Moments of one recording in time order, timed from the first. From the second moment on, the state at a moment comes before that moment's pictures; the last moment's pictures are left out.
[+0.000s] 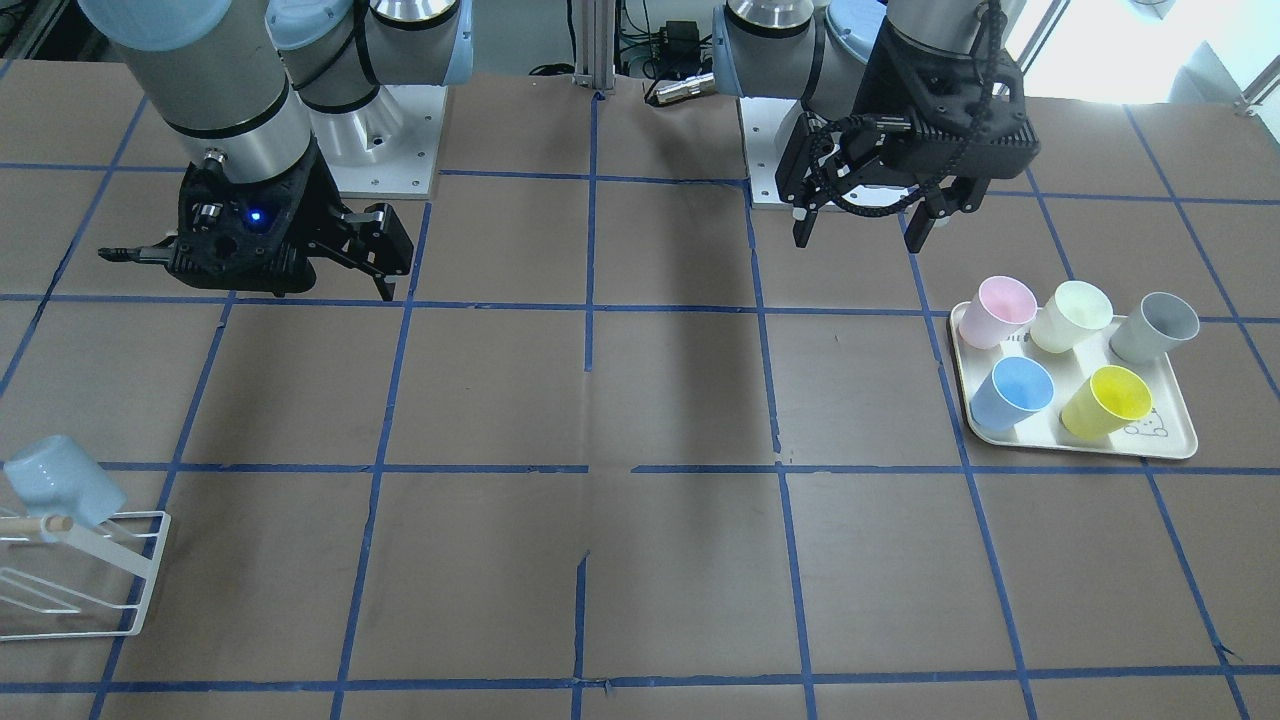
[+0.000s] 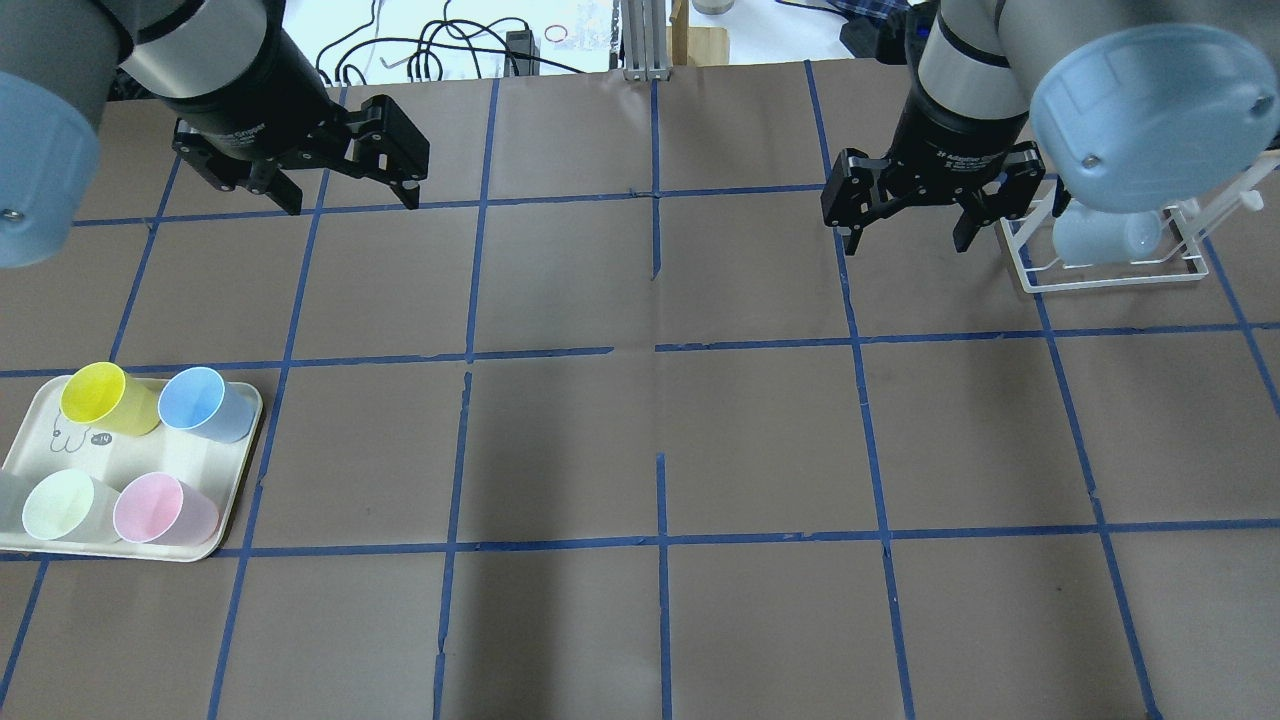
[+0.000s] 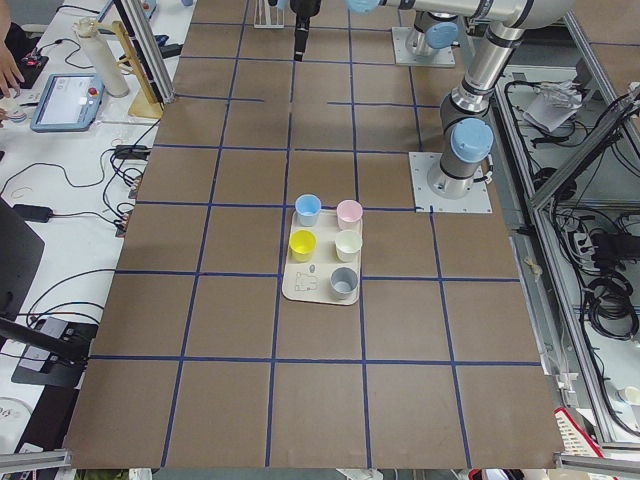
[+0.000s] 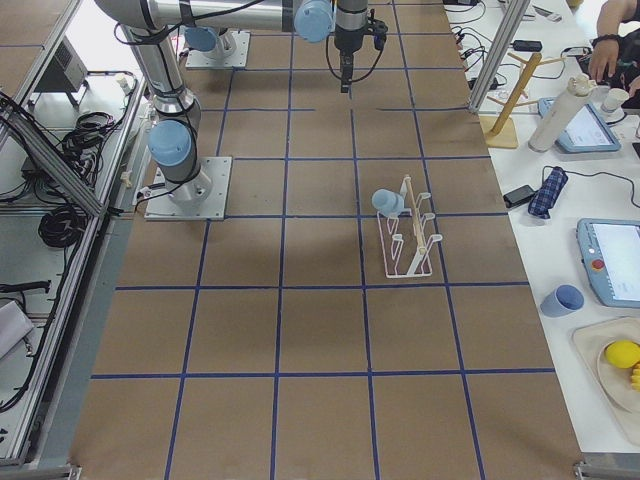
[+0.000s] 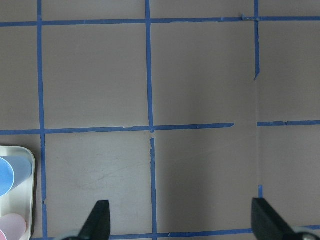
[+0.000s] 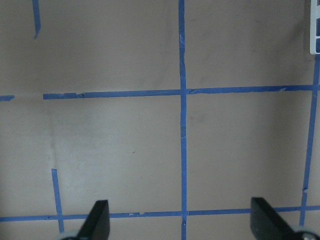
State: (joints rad) left arm -1.61 -1.53 -1.55 -1.48 1.55 -0.02; right arm 1.62 -1.51 1.59 -1.63 -1.57 0.07
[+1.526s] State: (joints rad) left arm -1.60 -1.54 -1.55 -1.59 1.56 -0.03; right arm 1.61 -1.47 1.58 -1.63 -1.58 0.06
